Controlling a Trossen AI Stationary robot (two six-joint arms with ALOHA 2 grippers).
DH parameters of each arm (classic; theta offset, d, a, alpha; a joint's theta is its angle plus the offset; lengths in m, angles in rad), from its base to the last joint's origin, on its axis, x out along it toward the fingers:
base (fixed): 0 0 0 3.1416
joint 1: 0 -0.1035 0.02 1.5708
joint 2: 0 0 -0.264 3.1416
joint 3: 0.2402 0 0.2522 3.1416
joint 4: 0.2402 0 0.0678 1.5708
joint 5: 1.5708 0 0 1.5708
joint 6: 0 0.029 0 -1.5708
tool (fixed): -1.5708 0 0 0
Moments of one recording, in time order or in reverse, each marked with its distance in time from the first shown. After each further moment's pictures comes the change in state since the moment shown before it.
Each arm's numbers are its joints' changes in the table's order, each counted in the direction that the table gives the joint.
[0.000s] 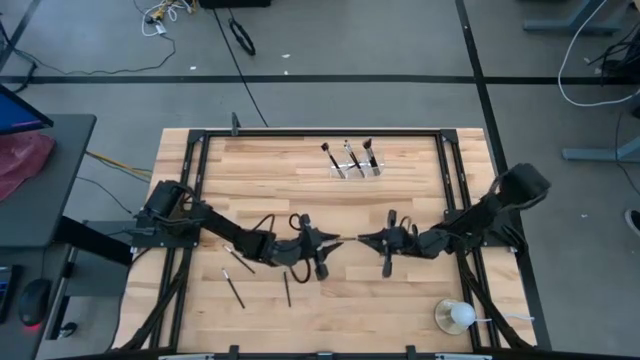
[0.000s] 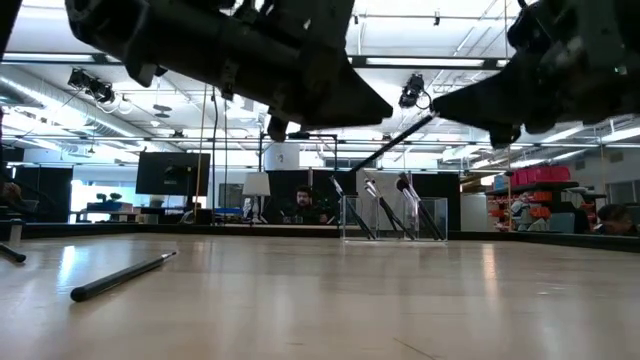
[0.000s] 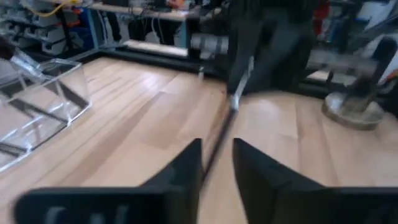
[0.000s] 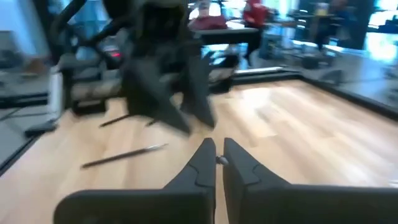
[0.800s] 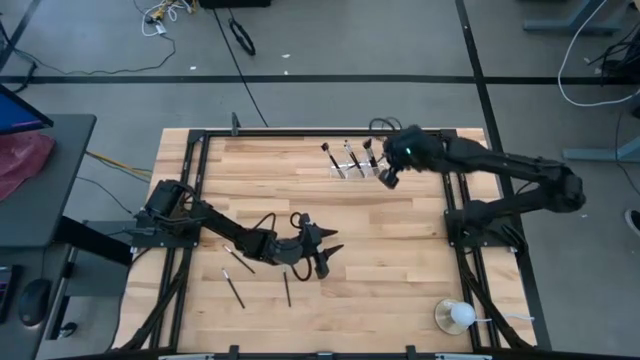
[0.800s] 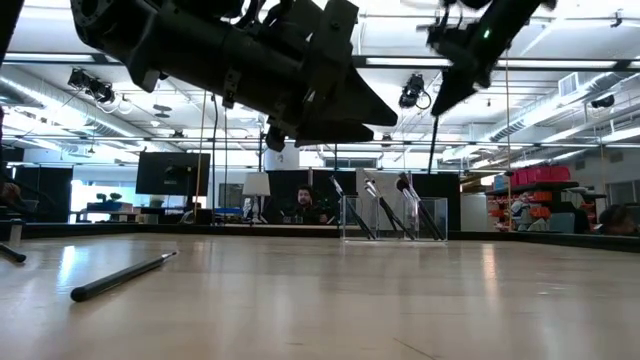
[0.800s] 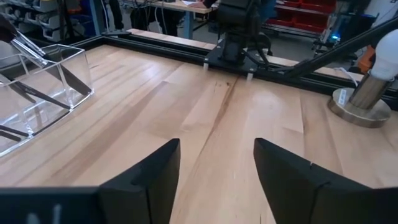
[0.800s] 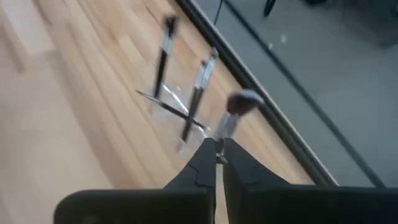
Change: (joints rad) left arm -0.021 0.001 -0.001 0.037 -0.011 -0.051; right arm 0.810 -0.411 0.772 1.944 0.303 -0.039
